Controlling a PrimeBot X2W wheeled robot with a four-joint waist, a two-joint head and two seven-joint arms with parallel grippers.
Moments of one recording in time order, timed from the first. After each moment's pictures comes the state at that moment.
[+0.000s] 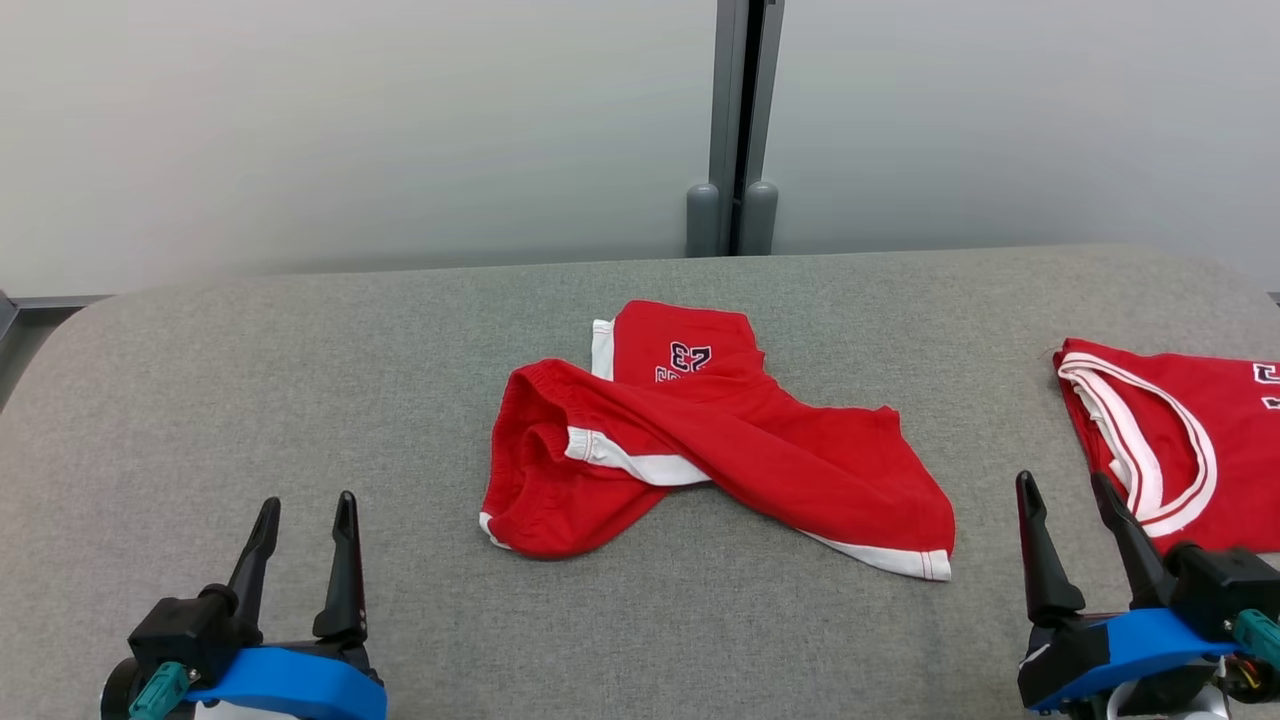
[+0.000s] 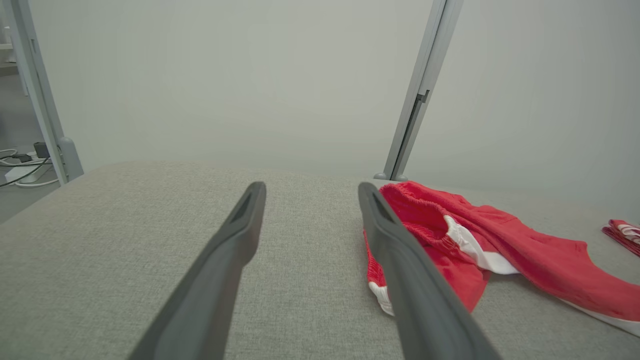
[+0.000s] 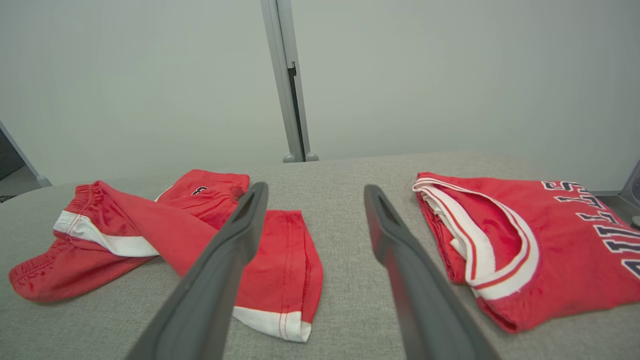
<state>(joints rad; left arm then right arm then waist) -0.04 0.21 -0.14 0.29 -0.40 -0.08 -0.26 -0.03 -0.05 -0.11 0.16 0.16 0.13 -0.12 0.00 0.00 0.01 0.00</state>
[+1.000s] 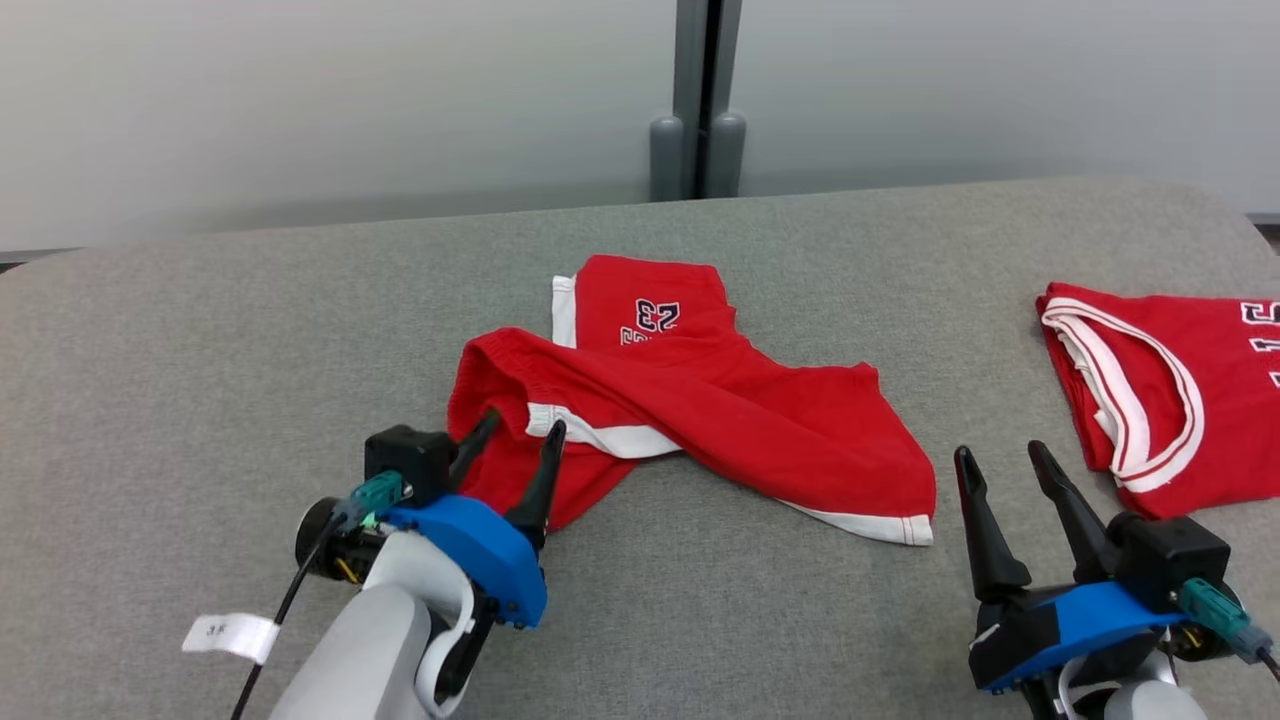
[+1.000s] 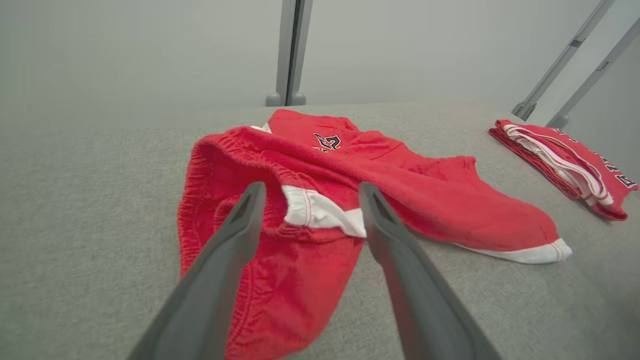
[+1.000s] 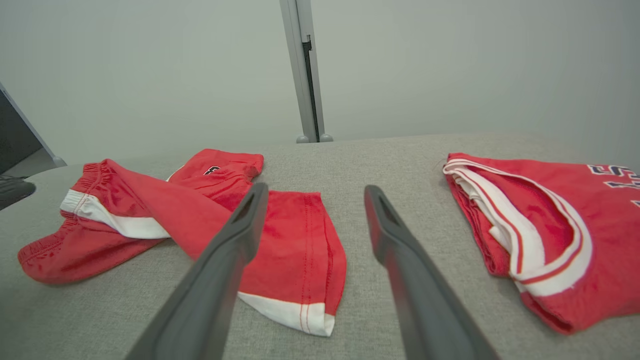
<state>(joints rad) -0.35 0.12 -0.41 0.51 -0.43 -0.13 -0.03 -0.07 -0.05 -0.02 0.15 0.18 0.13 -0.11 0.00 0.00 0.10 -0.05</state>
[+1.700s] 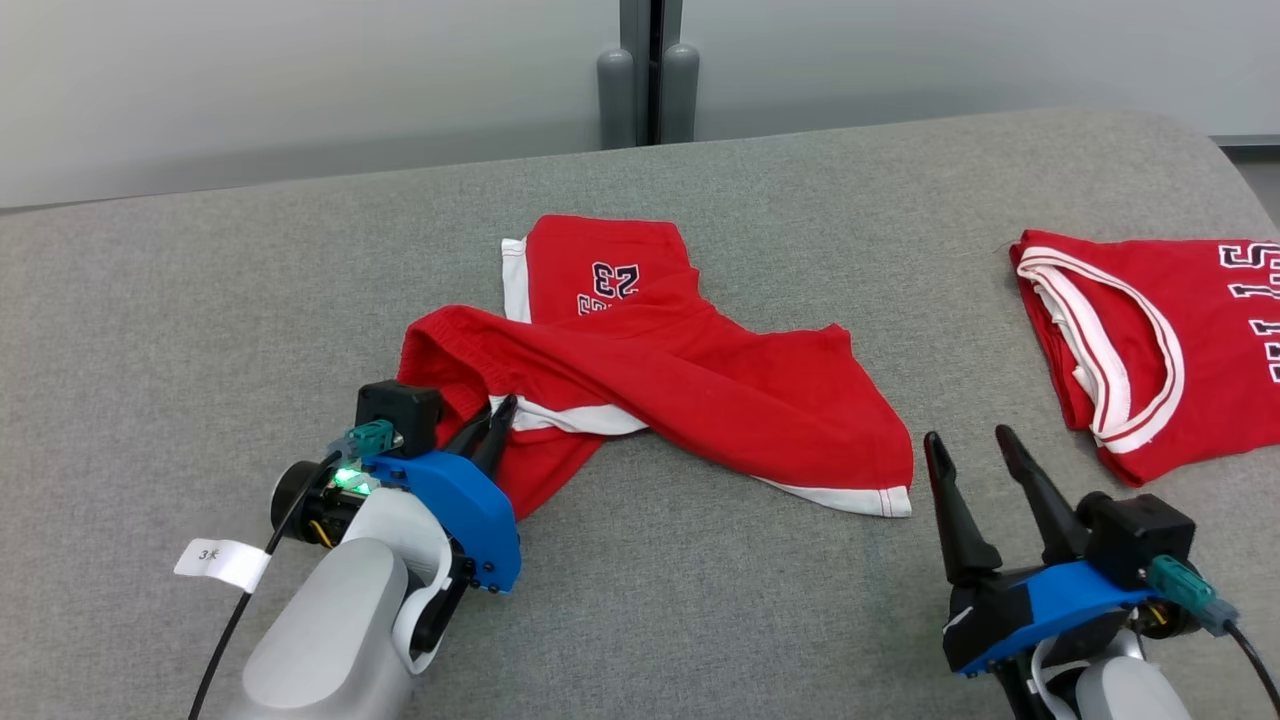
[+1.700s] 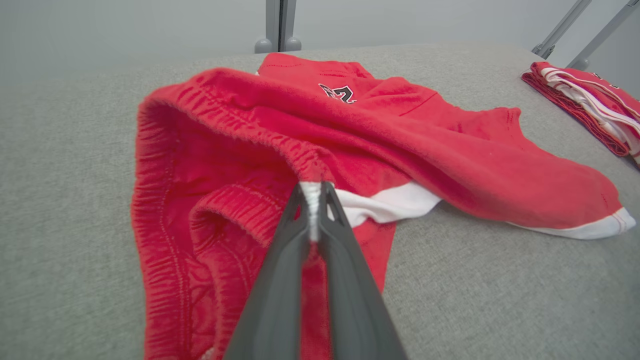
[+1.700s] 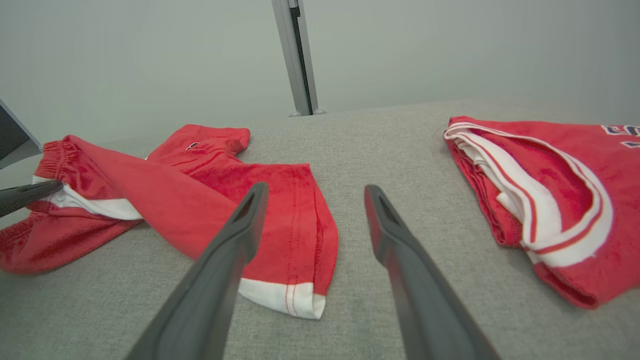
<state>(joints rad) -0.50 0.17 -0.48 0.66 -0.48 -0.13 0.04 -0.13 -0.05 0.03 0.22 0.20 0.13 -0.14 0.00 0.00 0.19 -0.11</state>
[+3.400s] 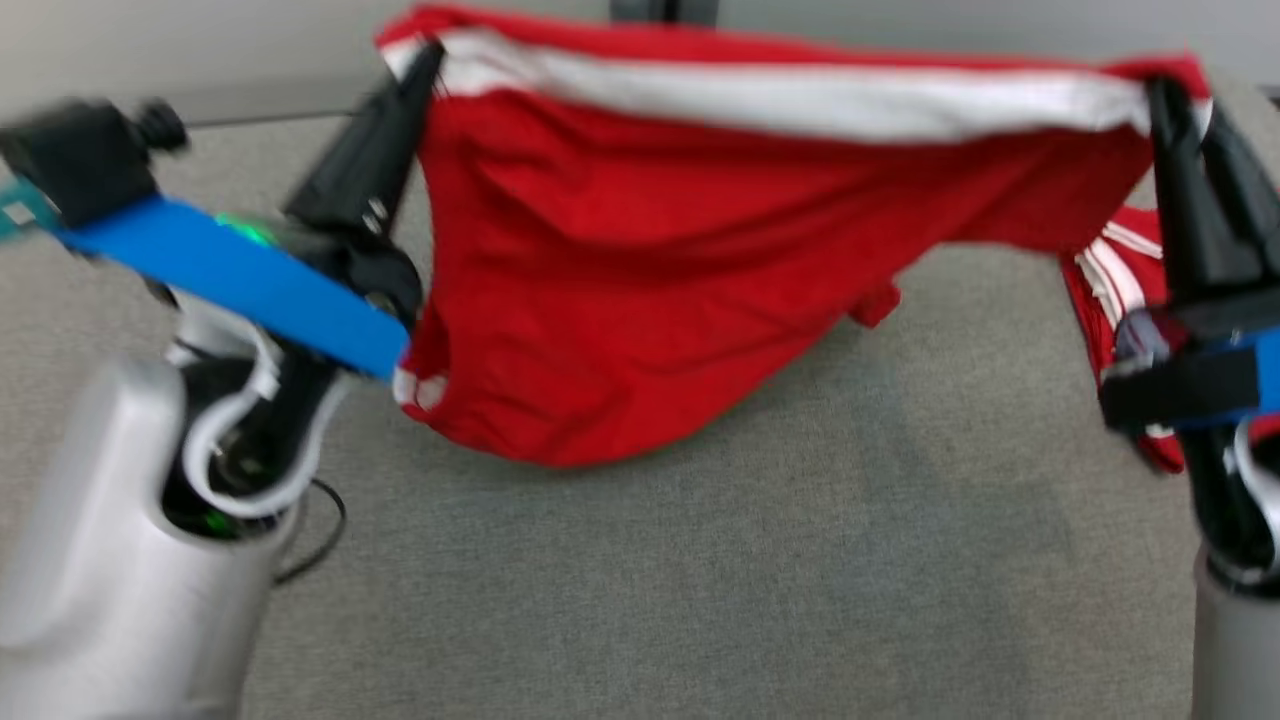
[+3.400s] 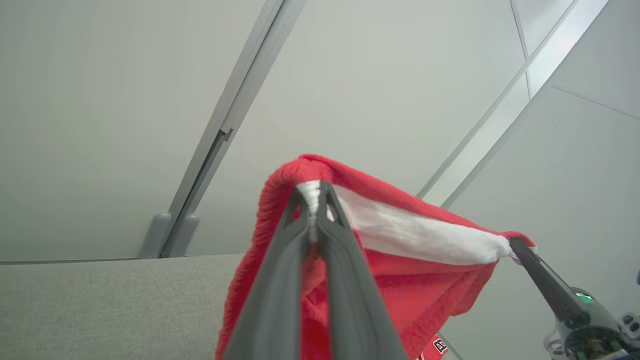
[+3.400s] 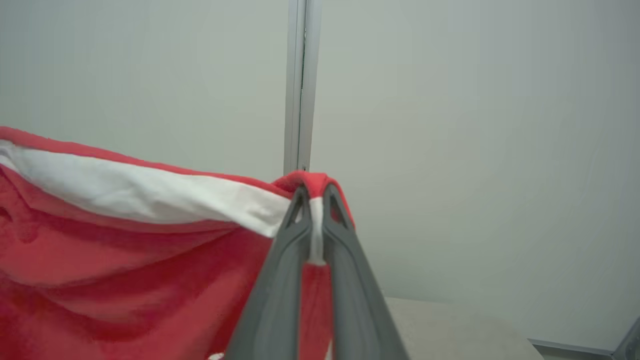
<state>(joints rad) -0.58 0.30 -0.32 -0.08 -1.01 -0.06 0.21 -0.39 -0.09 -0.07 -0.35 0.13 0.13 0.27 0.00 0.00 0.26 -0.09</state>
